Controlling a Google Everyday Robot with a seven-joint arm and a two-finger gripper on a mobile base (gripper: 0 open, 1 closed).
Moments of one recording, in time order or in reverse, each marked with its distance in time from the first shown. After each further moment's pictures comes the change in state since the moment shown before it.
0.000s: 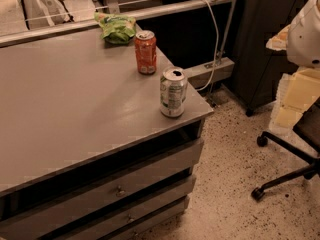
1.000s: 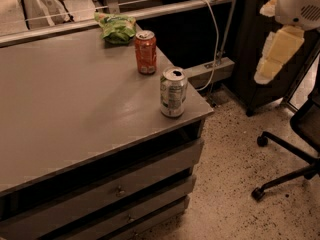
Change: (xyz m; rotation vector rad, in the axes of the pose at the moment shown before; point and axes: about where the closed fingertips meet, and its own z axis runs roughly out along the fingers) arm -0.015 -0.106 0.011 0.087 -0.080 0.015
